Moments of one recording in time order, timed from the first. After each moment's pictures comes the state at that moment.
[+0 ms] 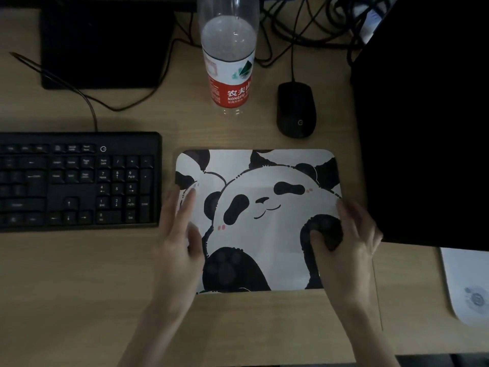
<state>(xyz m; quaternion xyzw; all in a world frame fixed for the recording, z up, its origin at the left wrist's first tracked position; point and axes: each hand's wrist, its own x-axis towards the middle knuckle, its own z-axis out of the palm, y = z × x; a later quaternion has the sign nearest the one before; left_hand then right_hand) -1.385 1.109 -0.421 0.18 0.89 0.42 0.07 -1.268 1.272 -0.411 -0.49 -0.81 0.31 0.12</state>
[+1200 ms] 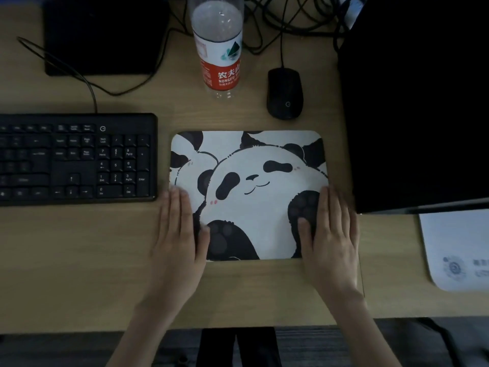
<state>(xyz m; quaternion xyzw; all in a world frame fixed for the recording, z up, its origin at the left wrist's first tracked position) -1.350 1.087 -0.433 0.28 0.94 0.20 0.07 -1.231 1.266 -0.432 -0.37 -0.92 0.13 0.04</state>
